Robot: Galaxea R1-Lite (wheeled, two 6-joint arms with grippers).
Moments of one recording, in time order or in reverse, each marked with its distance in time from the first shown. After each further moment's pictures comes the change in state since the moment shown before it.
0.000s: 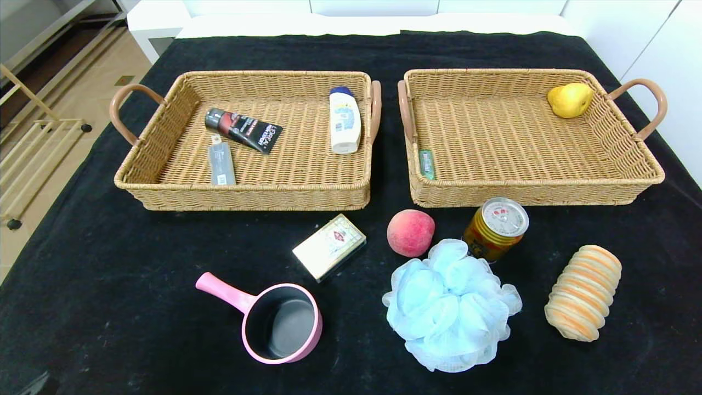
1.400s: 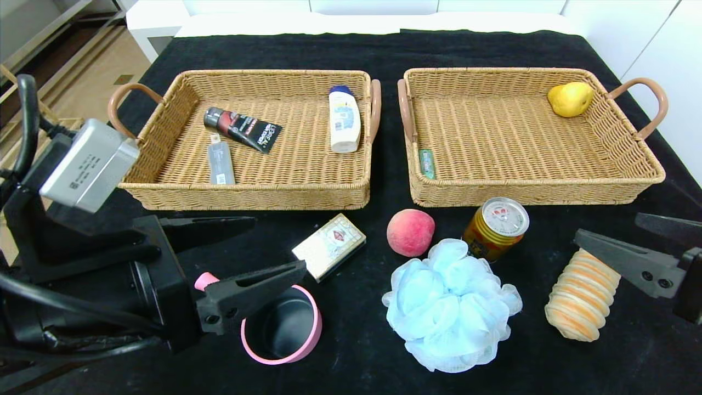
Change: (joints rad) left arm -0.398 0.686 -0.320 -0.134 -0.005 0.048; right arm 0.445 0.584 -0.247 -0.194 -0.307 0.005
